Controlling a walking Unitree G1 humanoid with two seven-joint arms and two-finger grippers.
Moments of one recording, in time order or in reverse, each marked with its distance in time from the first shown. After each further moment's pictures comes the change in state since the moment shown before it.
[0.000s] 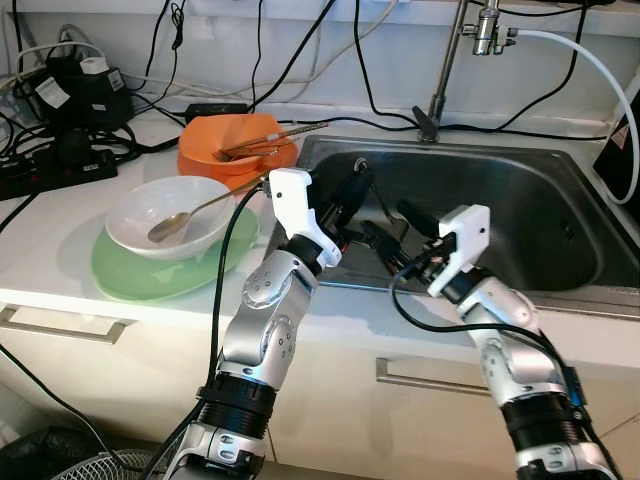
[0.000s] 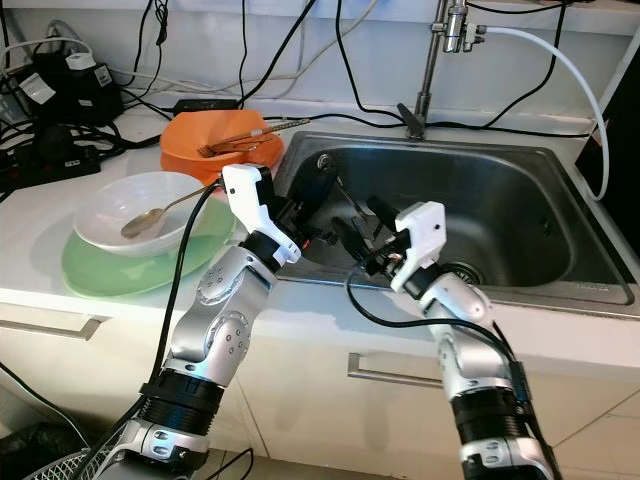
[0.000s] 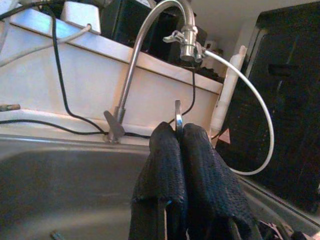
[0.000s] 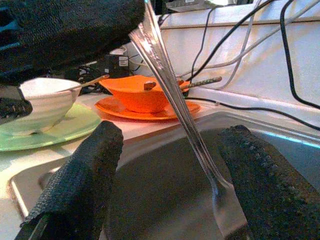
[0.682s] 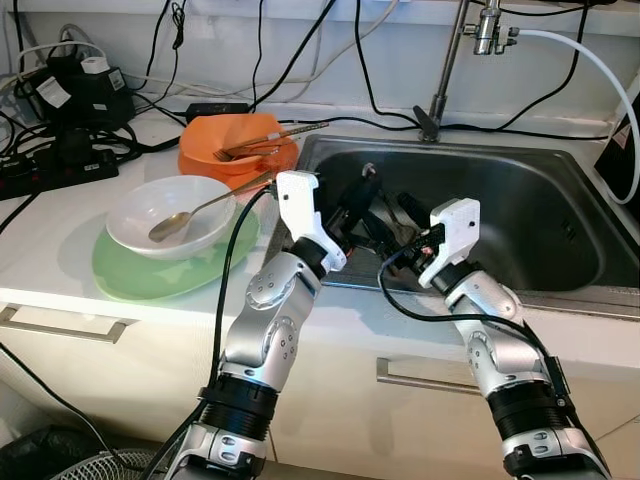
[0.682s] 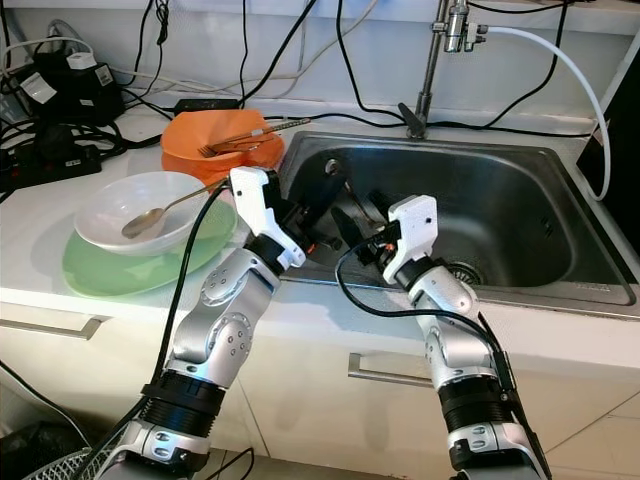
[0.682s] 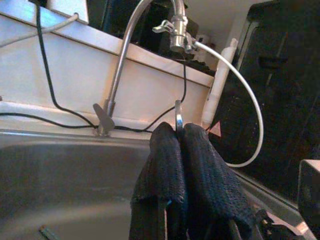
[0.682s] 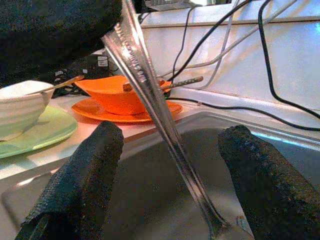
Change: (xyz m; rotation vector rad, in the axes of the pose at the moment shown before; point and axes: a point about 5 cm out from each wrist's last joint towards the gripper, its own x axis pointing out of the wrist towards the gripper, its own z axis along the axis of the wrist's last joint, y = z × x) left arm 0.000 -0.005 -0.004 -0.016 0.026 -0.039; right arm 0.011 -0.002 -0.003 -0.027 0.000 -0.087
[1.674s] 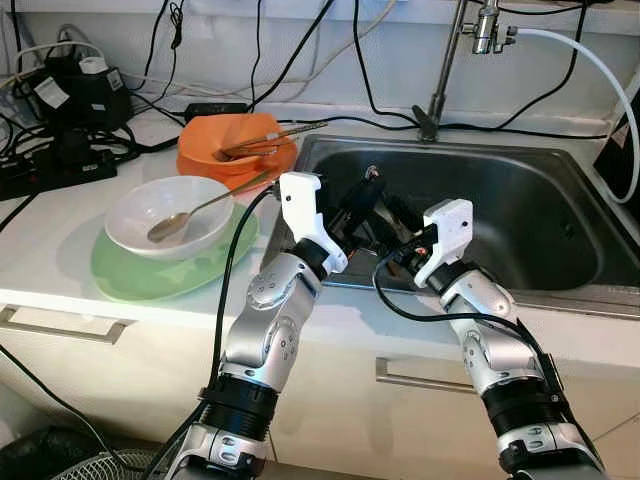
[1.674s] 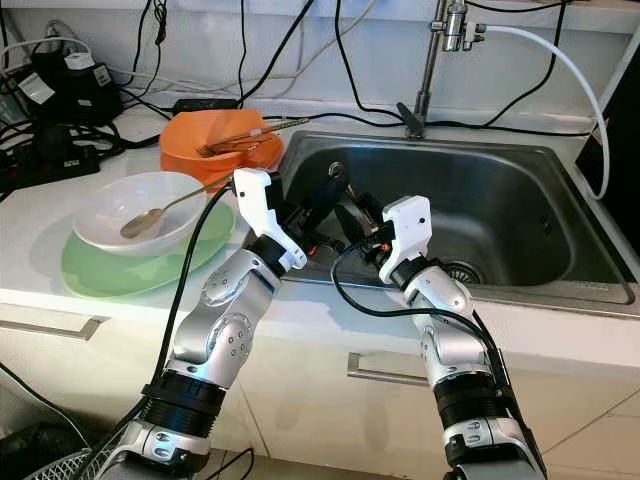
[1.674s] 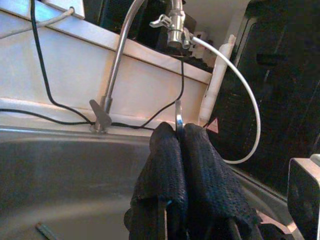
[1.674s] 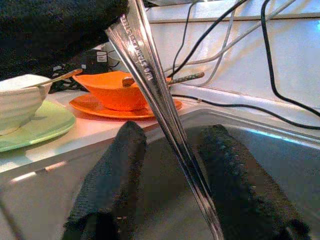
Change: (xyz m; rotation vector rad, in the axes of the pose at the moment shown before) left arm 0.000 0.000 -0.001 -0.006 0.013 -0.006; right arm 0.004 0.001 -0.003 -0.013 0.009 0.000
